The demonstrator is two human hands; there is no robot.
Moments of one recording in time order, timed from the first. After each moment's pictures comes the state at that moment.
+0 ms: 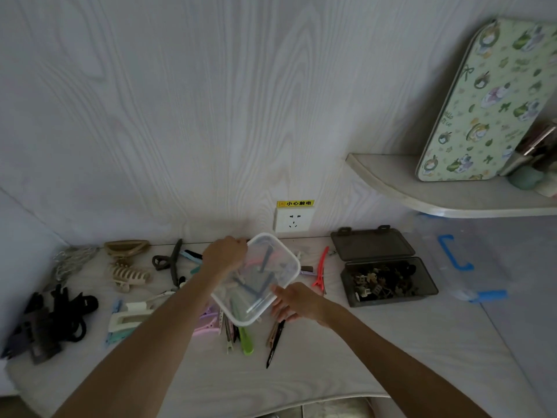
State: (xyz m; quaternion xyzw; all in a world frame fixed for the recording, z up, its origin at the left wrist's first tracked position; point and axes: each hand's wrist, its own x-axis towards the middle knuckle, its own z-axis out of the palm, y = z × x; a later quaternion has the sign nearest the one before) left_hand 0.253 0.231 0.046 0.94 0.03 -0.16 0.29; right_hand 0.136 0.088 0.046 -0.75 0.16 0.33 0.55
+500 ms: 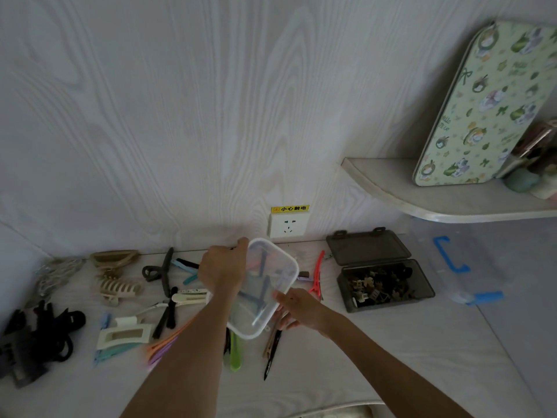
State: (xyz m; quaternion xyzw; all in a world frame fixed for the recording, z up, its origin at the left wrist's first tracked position) left_hand 0.237 0.209 0.036 0.93 0.19 -0.03 0.32; right_hand 0.135 0.081 0.040 -0.74 0.16 0.29 0.59
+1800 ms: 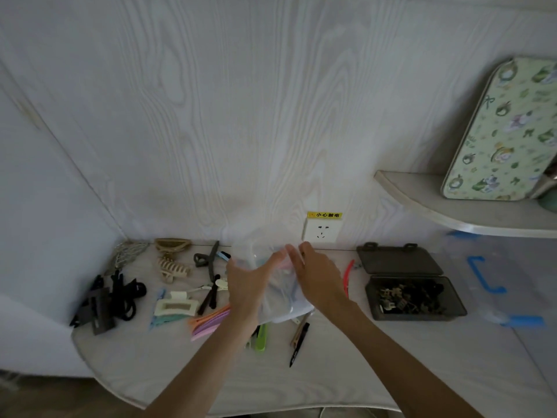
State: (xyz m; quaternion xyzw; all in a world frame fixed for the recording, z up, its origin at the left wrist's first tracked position) left_hand 0.152 0.250 0.097 0.66 0.24 -0.07 0.71; right_hand 0.143 0.131 0.113 -0.96 0.07 -0.01 0.26
